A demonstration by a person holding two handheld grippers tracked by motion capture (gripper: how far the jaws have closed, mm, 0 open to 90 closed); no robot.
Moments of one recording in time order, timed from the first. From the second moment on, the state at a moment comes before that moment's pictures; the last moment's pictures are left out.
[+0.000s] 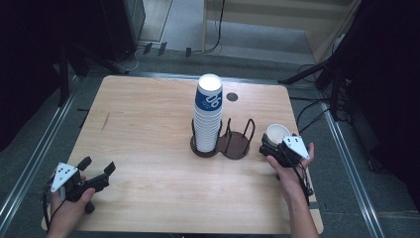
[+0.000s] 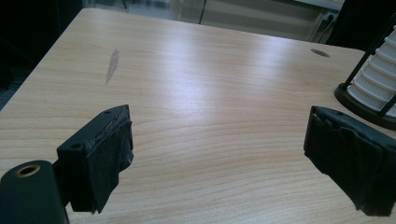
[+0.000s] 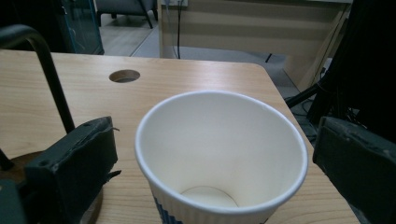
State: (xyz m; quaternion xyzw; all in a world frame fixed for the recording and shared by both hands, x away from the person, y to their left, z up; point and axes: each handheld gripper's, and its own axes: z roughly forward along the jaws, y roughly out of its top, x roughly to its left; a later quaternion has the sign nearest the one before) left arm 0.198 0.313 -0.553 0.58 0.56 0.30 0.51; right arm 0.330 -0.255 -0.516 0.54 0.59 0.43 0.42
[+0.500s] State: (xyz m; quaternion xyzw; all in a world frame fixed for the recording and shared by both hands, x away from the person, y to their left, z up) left arm 0.198 0.313 -0.553 0.58 0.56 0.31 0.51; right arm 0.314 -0.251 -0.493 0.54 0.58 0.45 0.42
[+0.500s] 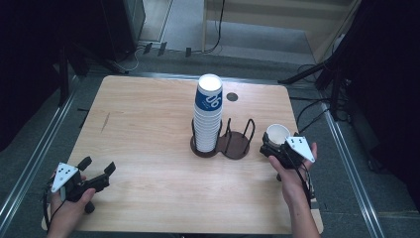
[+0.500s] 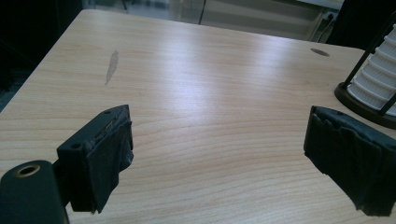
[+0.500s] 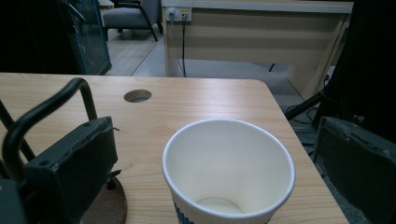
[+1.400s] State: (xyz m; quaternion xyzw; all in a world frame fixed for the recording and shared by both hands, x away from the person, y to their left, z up) left arm 0.197 0.312 -0.552 0.58 0.56 0.31 0.51; right arm 0.271 -0.261 -0.494 0.53 0.57 0.47 0.41
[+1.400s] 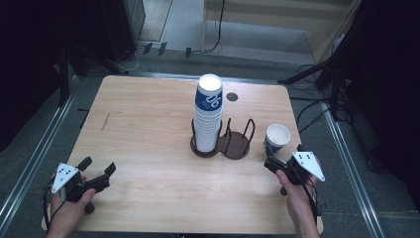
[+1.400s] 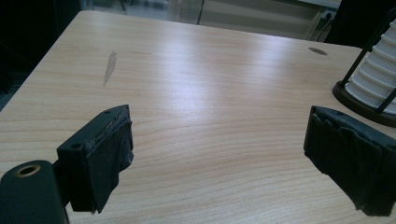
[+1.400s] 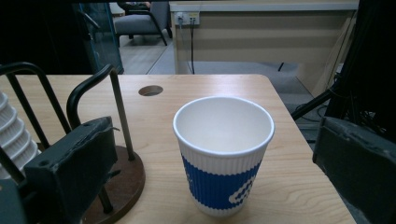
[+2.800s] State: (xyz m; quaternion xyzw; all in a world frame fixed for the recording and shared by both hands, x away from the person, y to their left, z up) left arm 0.196 0.312 -0.552 0.58 0.56 0.31 0.51; right arm 0.217 -0.307 -0.538 0.55 0.61 0.42 0.38
